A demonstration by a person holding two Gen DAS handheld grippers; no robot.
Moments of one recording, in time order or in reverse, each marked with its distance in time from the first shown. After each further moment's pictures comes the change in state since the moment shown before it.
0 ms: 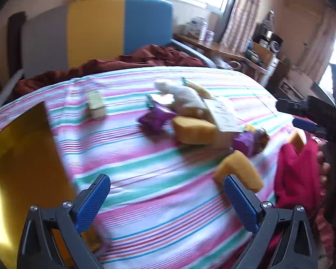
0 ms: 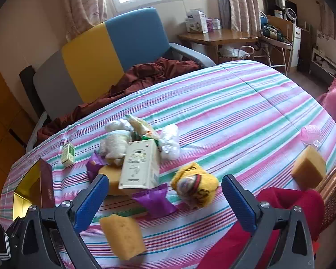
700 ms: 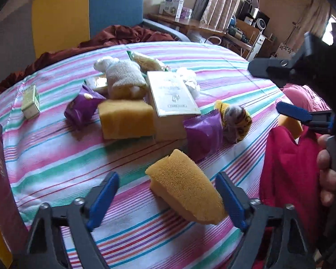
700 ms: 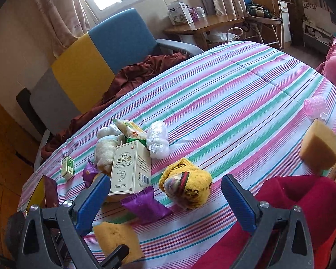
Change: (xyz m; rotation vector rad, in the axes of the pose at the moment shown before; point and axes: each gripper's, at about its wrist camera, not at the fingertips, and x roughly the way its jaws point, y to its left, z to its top) left arm 0.078 -0.072 0.000 0.047 0.138 -0.057; right arm 0.014 -0.028 -0.001 0.130 0.007 0.100
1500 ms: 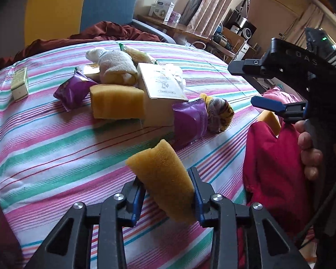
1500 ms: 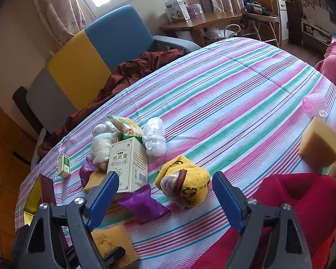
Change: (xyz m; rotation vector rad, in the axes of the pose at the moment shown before) left arm -0.024 0.012 -0.031 -0.018 -0.049 -0.154; right arm 0.004 0.001 -0.001 -0.001 0.029 -0.033
